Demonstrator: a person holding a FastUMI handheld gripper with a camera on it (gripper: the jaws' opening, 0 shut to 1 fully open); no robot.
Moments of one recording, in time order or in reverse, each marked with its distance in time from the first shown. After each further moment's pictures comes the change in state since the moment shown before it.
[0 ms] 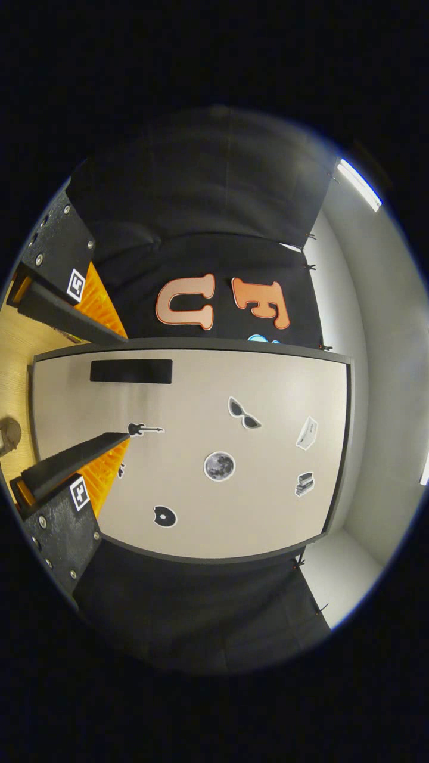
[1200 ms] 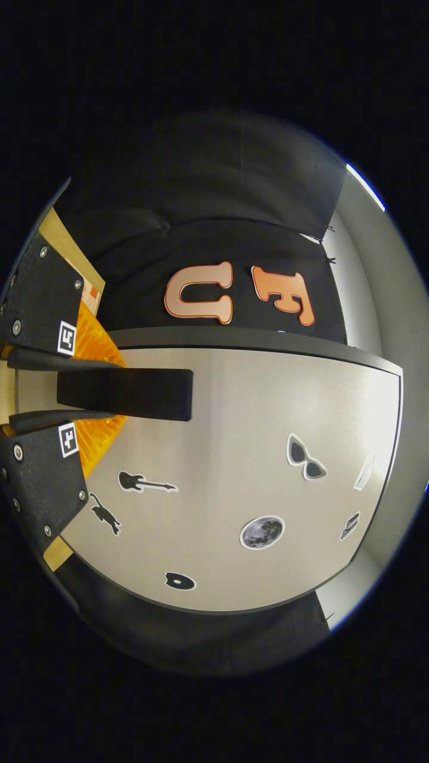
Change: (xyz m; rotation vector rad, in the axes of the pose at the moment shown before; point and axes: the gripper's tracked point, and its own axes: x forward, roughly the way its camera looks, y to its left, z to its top) arm 0.092 0.025 -0.041 -0.004 0.054 -0.021
